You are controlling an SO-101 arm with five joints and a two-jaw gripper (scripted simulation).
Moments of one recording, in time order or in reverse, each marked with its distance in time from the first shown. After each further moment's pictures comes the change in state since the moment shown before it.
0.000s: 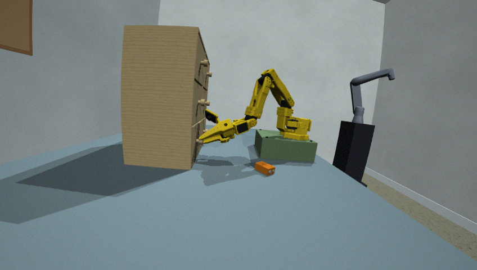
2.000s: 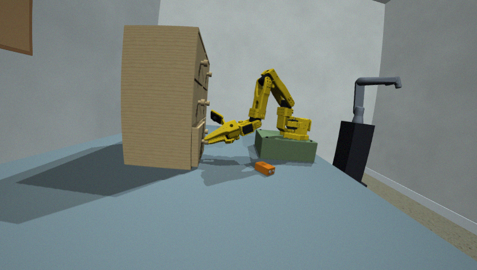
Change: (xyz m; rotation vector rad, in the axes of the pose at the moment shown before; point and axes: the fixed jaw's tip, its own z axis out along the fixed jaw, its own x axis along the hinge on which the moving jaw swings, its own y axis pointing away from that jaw) arm 0.006 -0.002 -0.014 -0.023 -0.013 -0.002
